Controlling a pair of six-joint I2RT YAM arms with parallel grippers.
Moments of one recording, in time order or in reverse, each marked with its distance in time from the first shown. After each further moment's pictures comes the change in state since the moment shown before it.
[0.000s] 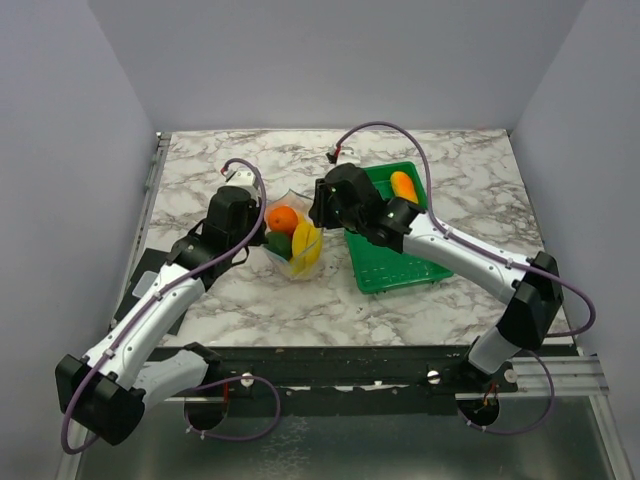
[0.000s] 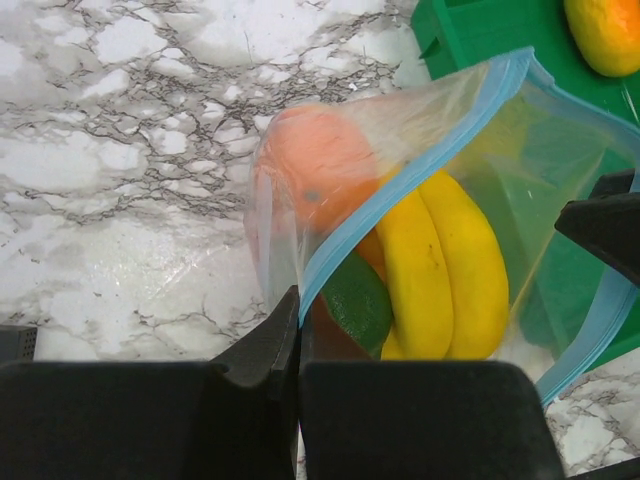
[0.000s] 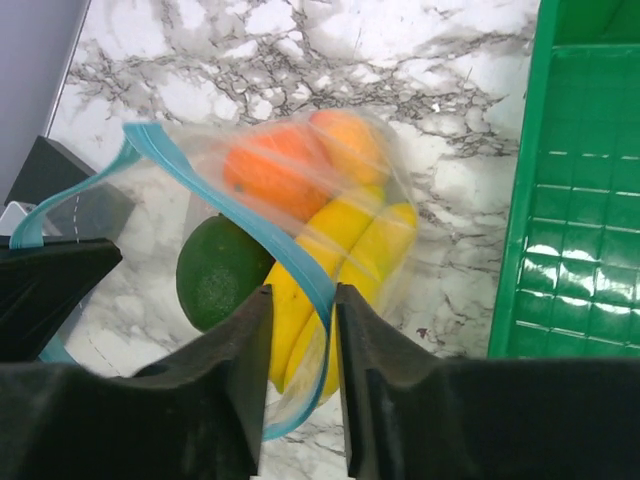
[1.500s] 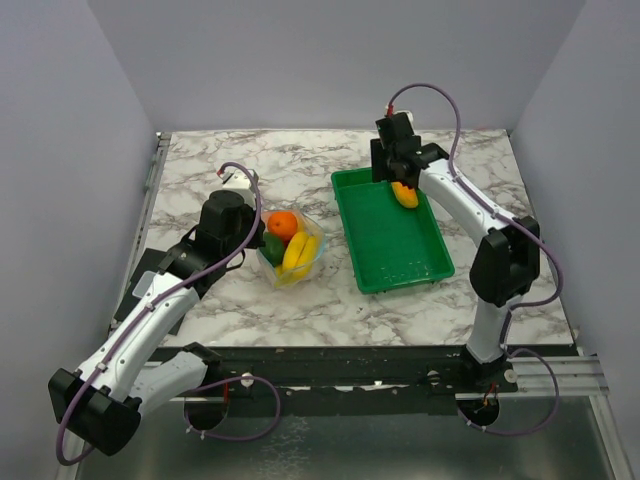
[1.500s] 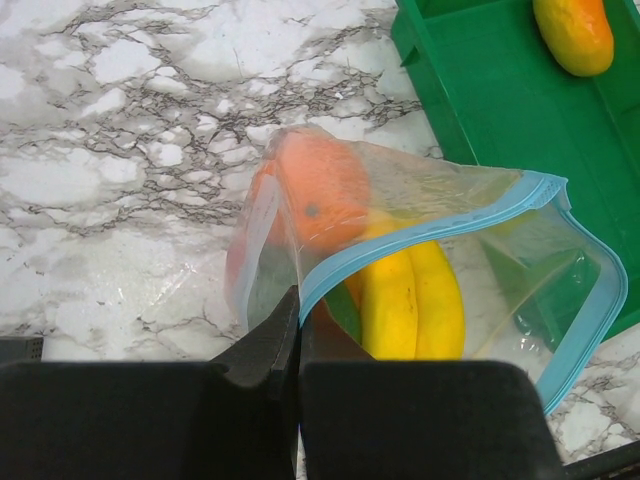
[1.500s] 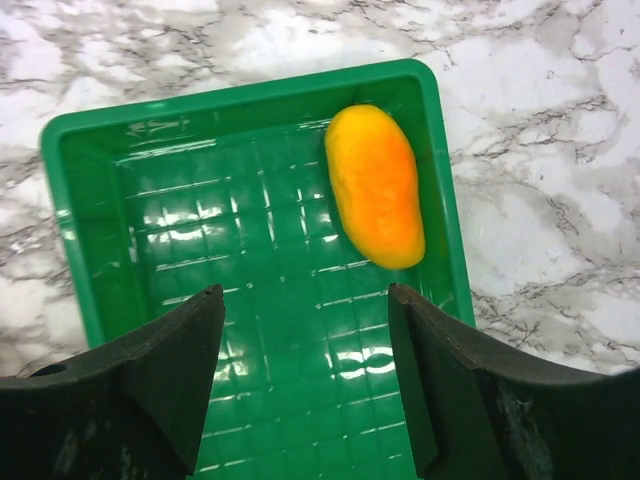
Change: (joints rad) left arm 0.001 -0.074 -0.024 0.010 0.026 0.025; right arm -0.428 0.230 0.259 -0.233 0.135 -0.299
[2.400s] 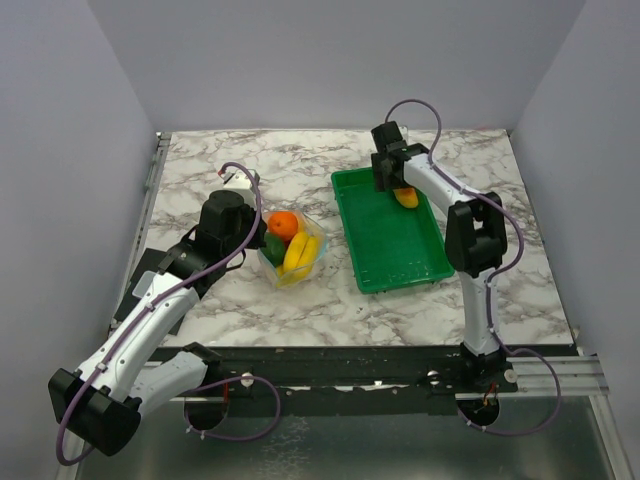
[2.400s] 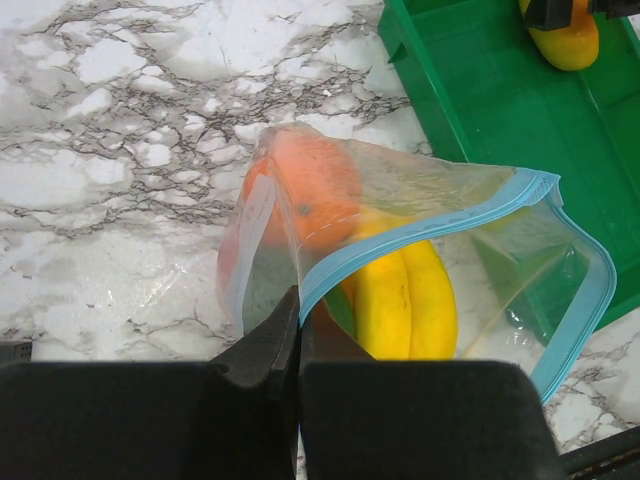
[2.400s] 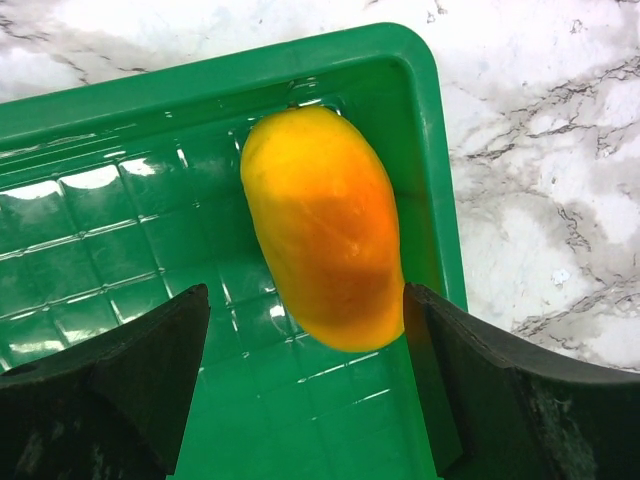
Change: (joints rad) left arm 0.001 -0.001 0.000 0.002 0.027 0.000; right arm -0.090 0.343 0.174 -0.055 0.040 -0.040
